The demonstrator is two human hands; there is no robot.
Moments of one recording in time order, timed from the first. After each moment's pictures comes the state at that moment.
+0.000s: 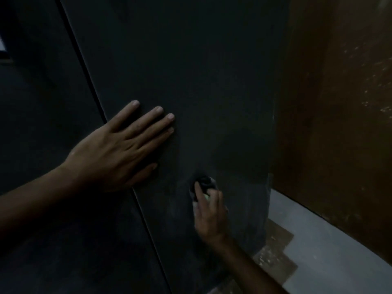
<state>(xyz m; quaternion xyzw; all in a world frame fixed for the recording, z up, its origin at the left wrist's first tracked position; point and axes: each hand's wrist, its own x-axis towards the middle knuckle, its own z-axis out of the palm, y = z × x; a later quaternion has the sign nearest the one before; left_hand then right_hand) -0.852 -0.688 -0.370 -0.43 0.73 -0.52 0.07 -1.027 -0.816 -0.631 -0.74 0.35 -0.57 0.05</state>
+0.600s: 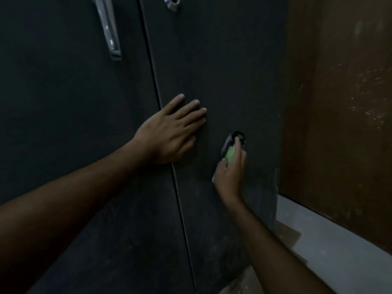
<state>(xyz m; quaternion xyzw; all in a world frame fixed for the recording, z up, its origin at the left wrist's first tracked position) -0.862 -0.680 -0.368 -0.46 0.73 -0.51 0.06 -1.006 -0.777 -0.532 -0.57 0.38 -0.68 0.27</state>
